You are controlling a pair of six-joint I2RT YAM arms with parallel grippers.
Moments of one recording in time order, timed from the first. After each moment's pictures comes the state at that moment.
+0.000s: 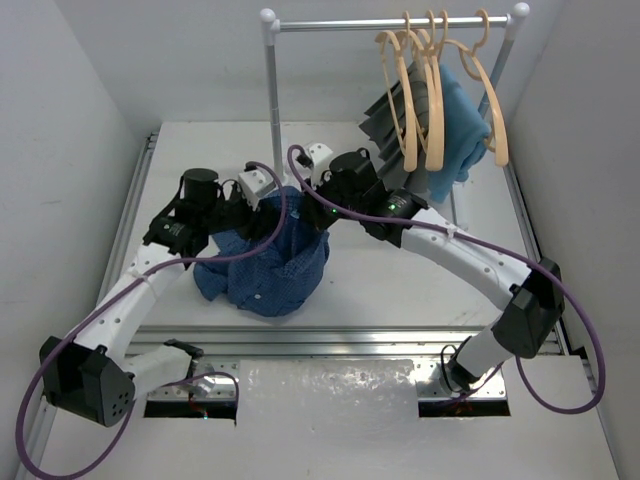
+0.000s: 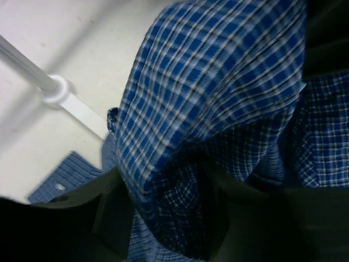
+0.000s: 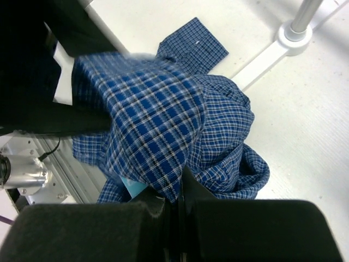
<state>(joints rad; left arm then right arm) -0.27 1.11 0.99 -0.40 0.52 0.32 0.79 1.56 1.38 -0.33 -0.15 0.15</state>
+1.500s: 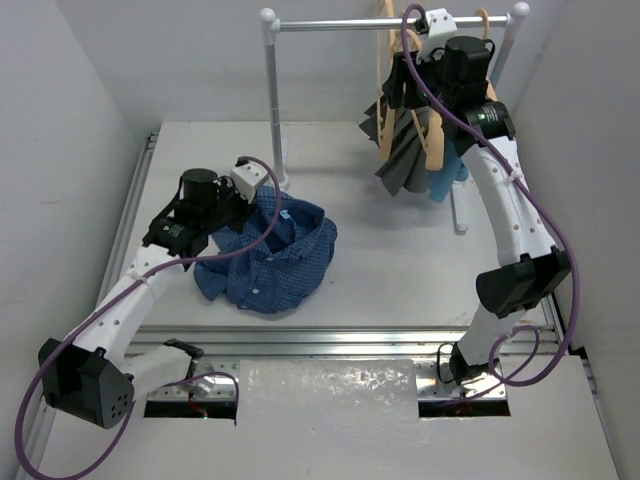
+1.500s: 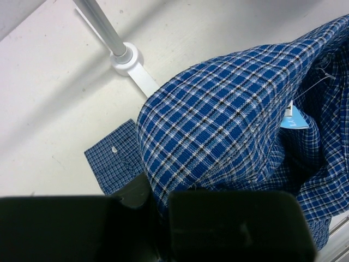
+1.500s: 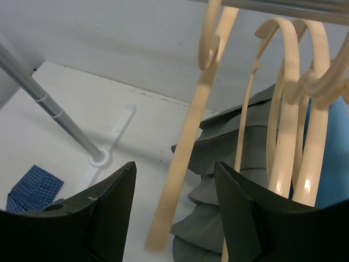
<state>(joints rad) -0.27 1.11 0.98 -0.38 0.22 0.32 0.25 1.77 2.07 -0.52 -0.10 0.00</state>
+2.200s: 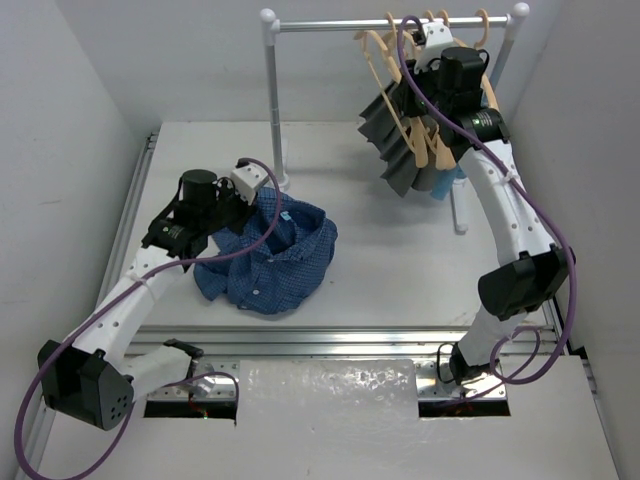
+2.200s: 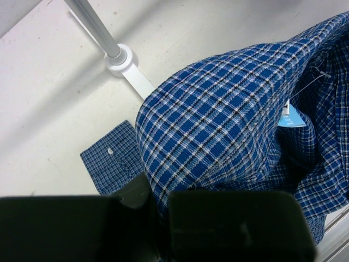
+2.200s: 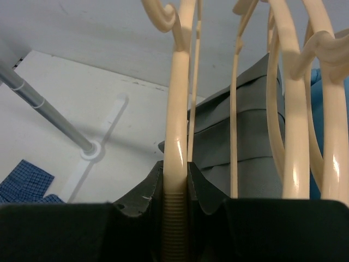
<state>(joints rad) -0.27 1.10 0.97 -0.38 0.25 0.33 0.24 1.75 1.95 -0.46 -0.08 0.00</state>
